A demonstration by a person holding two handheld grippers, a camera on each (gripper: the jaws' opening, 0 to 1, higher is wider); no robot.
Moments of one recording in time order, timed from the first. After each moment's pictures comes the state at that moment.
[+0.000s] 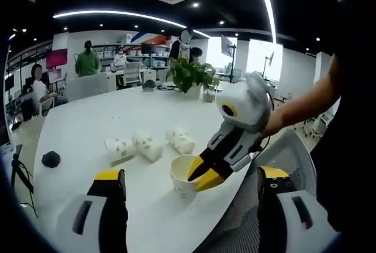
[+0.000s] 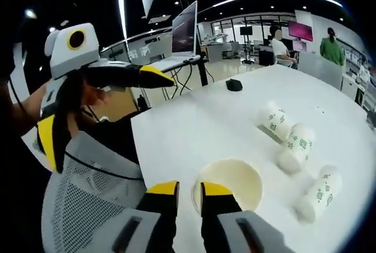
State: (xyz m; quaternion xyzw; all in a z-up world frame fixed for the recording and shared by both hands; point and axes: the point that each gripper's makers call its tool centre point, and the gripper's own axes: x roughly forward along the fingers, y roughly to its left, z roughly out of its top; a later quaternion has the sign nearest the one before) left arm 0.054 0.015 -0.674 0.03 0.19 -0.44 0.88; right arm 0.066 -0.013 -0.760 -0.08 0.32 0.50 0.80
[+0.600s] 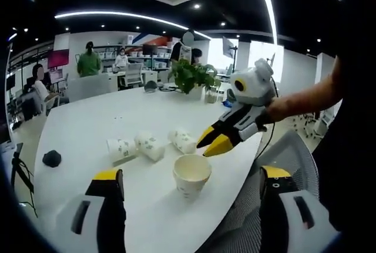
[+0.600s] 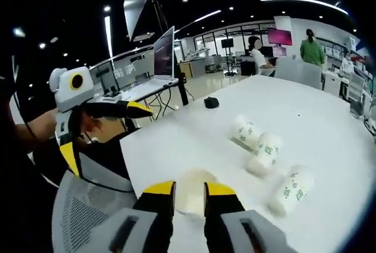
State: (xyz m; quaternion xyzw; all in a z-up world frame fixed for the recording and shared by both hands) left arm 0.055 0.019 -0.678 0.03 0.19 -0.44 0.88; right arm 0.091 -0.066 -0.722 -0.03 0.29 0.44 0.85
